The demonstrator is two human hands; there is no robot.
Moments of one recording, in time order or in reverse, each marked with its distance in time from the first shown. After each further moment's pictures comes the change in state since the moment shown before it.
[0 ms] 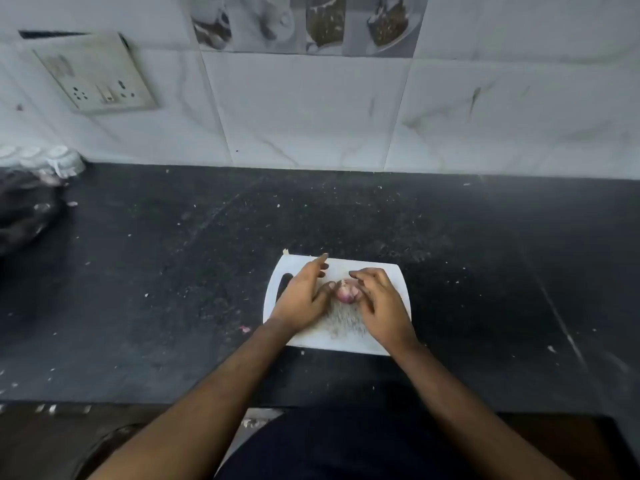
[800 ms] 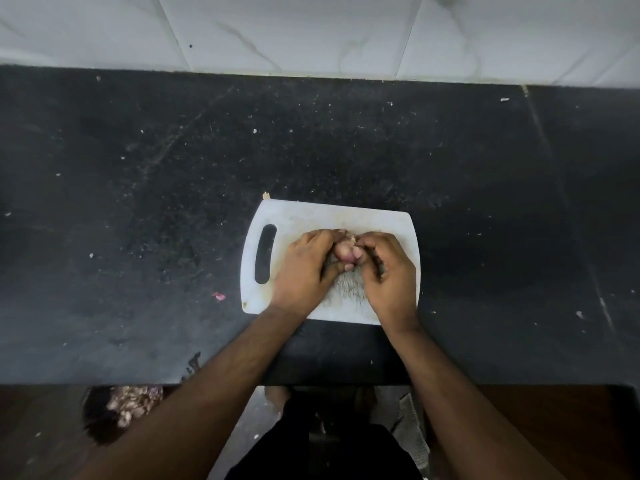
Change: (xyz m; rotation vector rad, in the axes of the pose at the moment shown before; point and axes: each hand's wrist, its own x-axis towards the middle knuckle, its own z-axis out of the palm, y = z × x) left_hand 0.009 -0.019 0.048 0.118 0.033 0.144; right_hand -0.003 0.024 0.023 0.147 0.165 0.159
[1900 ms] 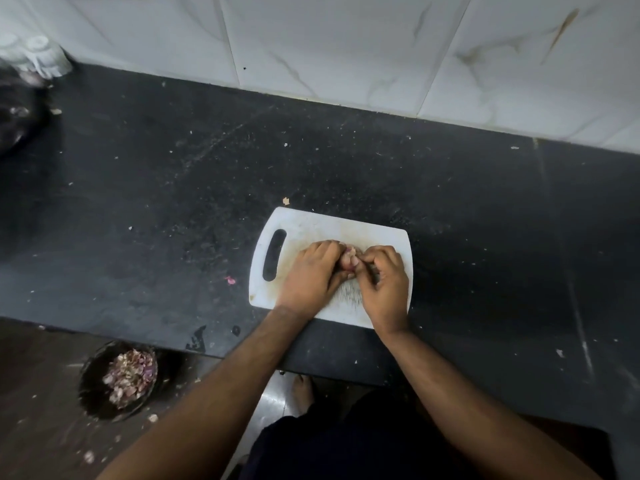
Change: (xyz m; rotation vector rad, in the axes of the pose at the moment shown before) left_hand -0.015 0.020 0.005 0.153 0.048 -0.051; right_hand 0.003 -0.002 -0.009 -0.006 -0.049 -0.087
